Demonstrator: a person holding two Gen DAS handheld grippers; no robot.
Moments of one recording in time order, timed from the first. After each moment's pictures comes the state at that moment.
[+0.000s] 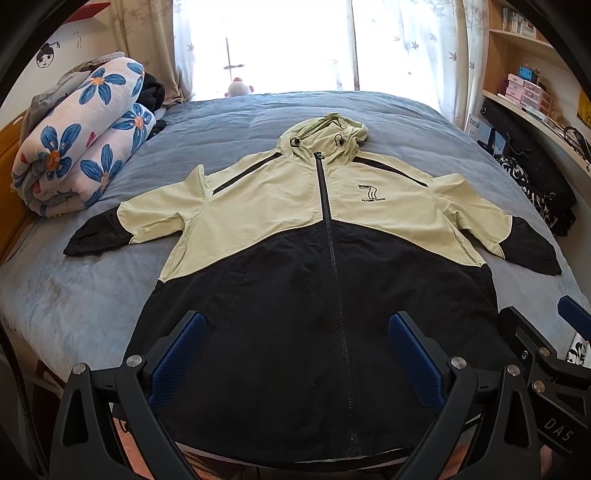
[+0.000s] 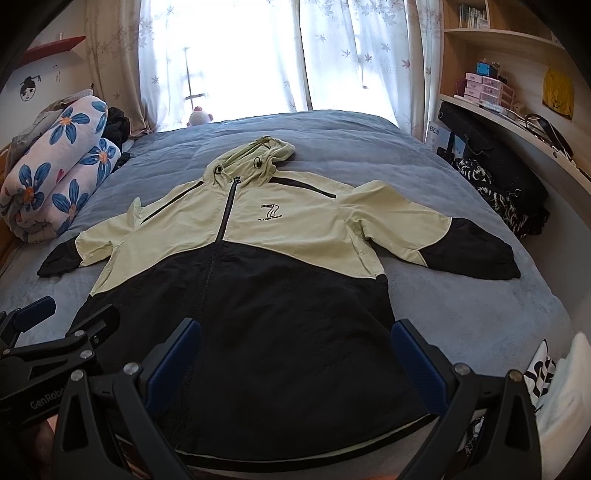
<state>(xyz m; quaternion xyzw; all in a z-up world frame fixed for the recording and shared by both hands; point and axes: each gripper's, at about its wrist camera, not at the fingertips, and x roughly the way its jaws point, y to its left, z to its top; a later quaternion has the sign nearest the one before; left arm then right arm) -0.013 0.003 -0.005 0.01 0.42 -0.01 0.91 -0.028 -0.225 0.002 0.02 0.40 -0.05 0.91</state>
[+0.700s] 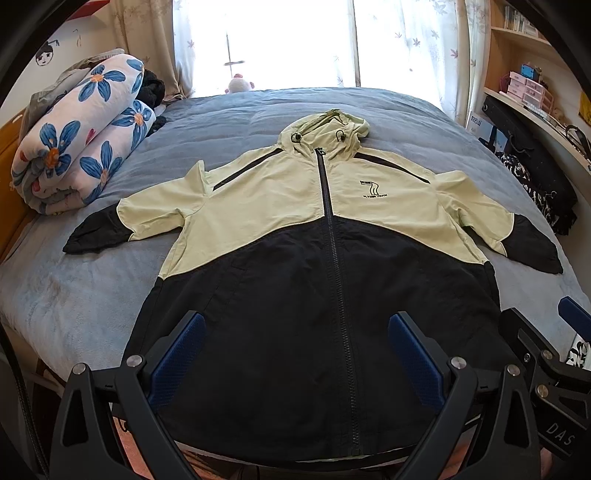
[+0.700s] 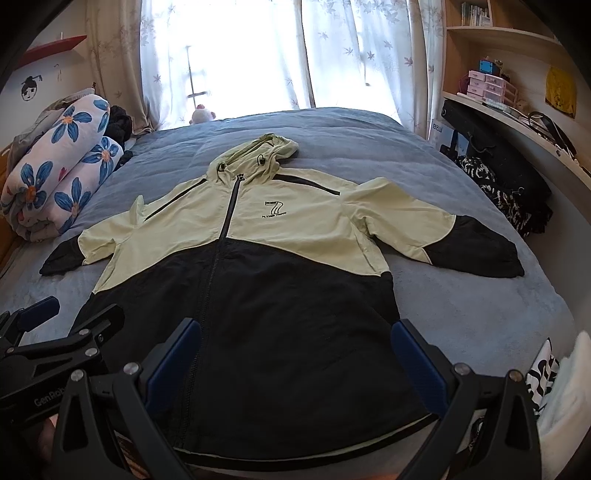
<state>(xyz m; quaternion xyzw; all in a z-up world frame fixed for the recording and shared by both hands) -0.011 0.002 -0.007 0.01 0.43 -0.01 0.90 -0.027 -0.225 -0.002 0.02 0.41 -0.04 0.91</state>
